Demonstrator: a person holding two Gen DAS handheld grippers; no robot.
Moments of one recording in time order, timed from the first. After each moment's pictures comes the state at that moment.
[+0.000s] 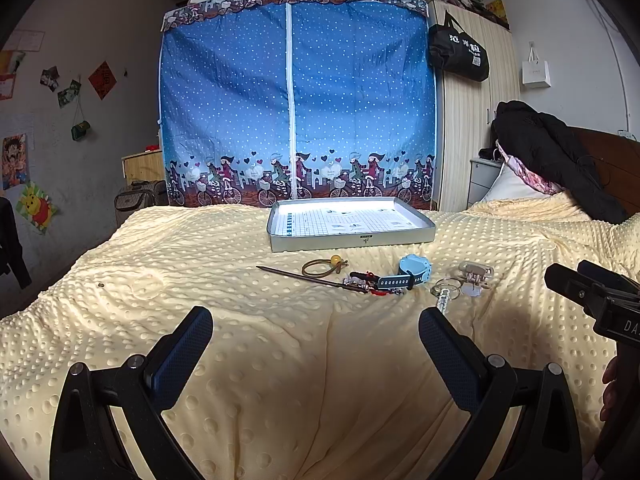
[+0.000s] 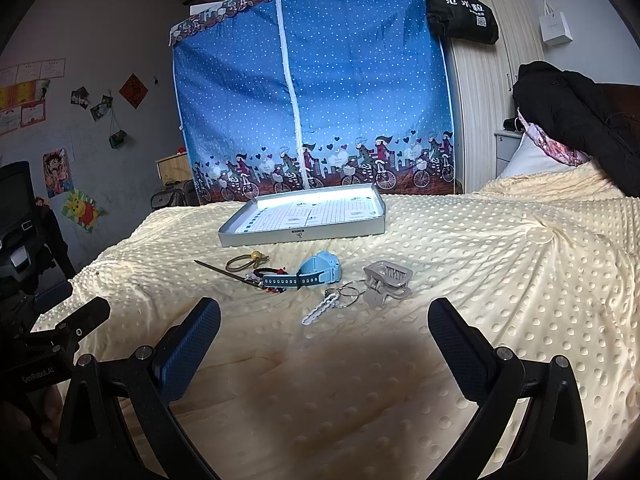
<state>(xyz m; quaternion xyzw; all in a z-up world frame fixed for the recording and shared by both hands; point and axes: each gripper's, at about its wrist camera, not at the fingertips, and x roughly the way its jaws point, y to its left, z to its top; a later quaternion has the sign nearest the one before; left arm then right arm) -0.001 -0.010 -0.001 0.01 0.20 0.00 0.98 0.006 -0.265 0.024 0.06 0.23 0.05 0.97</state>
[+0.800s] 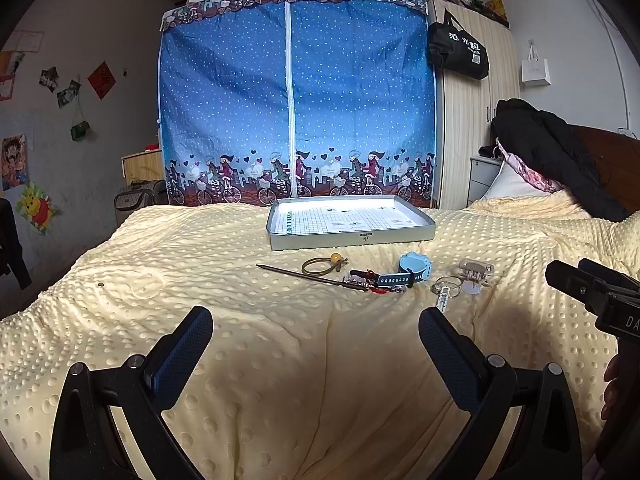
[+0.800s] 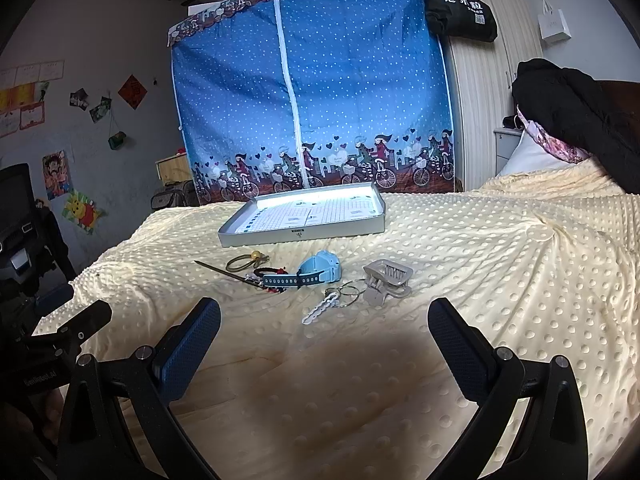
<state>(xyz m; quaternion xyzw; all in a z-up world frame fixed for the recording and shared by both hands) -0.002 -0.012 -0.002 0.01 0.20 0.00 0.98 0.006 -0.265 0.024 0.06 0.23 0.05 0.97</state>
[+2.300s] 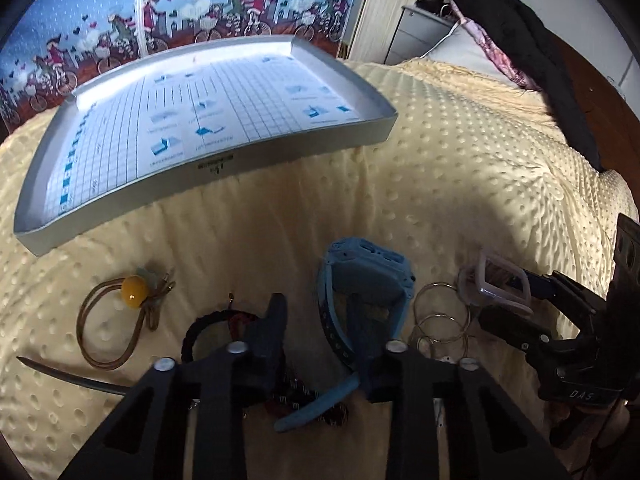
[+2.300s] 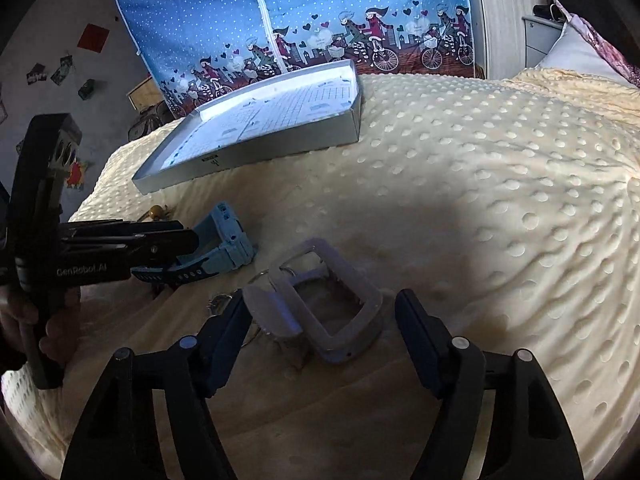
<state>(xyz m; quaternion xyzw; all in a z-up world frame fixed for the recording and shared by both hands) 0.306 -0.111 -0.075 0.02 0.51 -0.22 0.83 0.220 -0.312 -0.066 0.09 0.44 0.08 0.89</state>
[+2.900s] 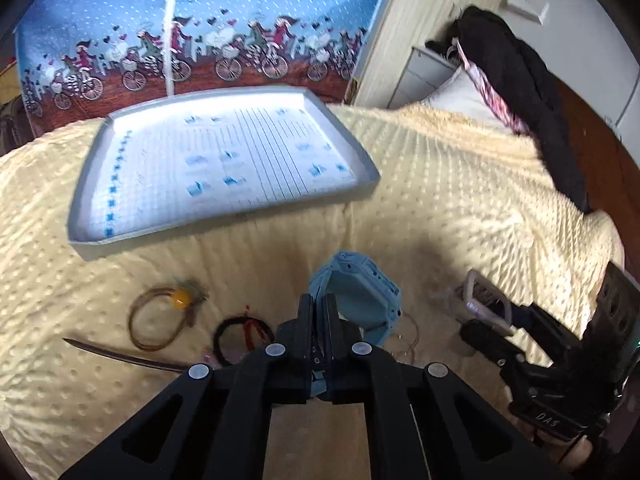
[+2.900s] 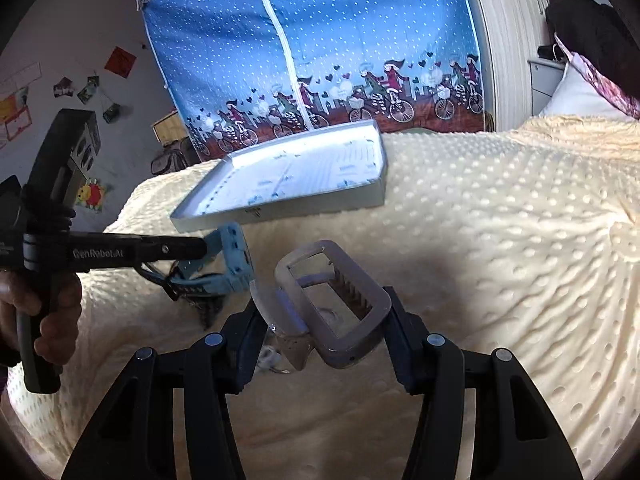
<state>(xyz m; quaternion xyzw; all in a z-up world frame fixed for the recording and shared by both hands) 0.288 -0.082 0.001 -0.03 0.47 -0.19 0.86 0.198 -0.307 -0.020 0.10 0.36 0.11 0.92</state>
